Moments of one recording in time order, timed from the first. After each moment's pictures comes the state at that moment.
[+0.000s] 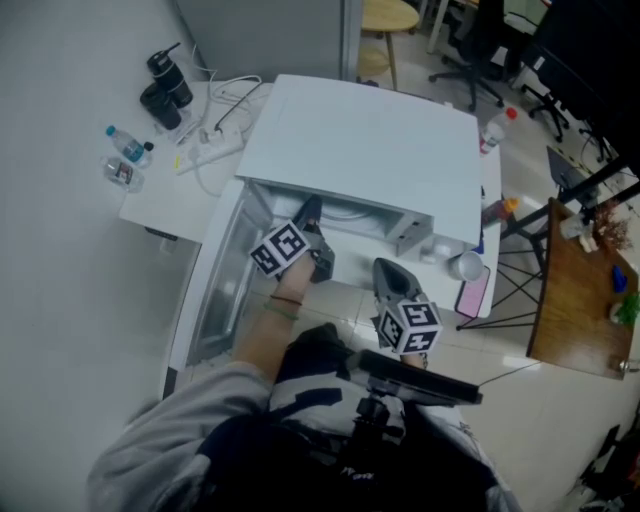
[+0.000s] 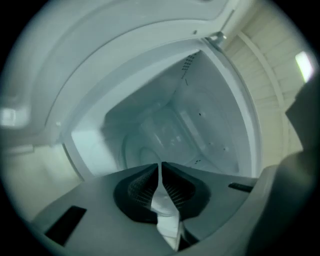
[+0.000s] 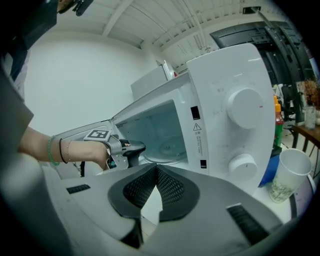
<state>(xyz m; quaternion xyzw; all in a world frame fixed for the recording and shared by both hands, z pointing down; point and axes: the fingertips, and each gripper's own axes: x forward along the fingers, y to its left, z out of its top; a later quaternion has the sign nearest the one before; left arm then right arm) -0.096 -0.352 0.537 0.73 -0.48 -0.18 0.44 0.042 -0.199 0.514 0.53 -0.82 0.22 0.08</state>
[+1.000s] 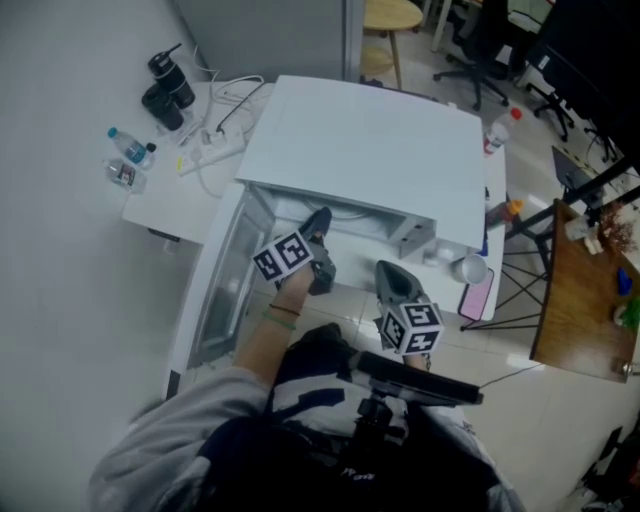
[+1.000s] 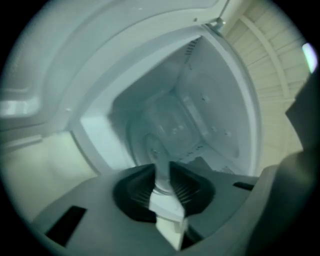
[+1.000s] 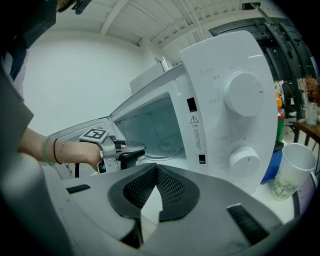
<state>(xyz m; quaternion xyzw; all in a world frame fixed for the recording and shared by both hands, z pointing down) -0.079 -0.334 0.553 0.75 -0.46 -0.13 0.46 0.045 -0.203 0.526 0.52 -0.82 0.23 0.09</state>
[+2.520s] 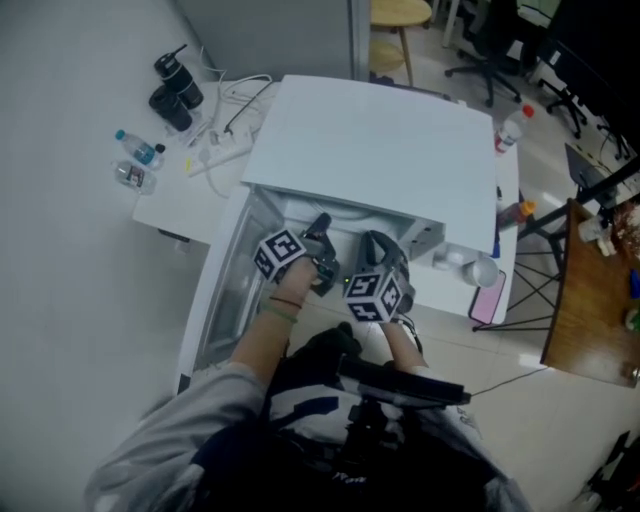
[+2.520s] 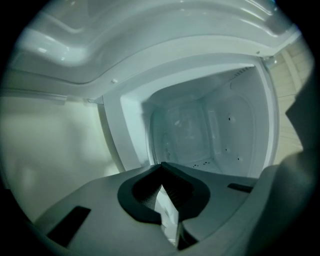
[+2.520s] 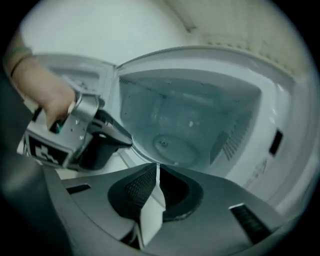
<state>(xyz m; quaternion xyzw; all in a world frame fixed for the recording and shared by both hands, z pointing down) -0.097 -0.335 0.586 0.64 -0.44 -0.20 0.60 -0.002 -0.277 0.543 0.56 -0.77 0.01 0.31</state>
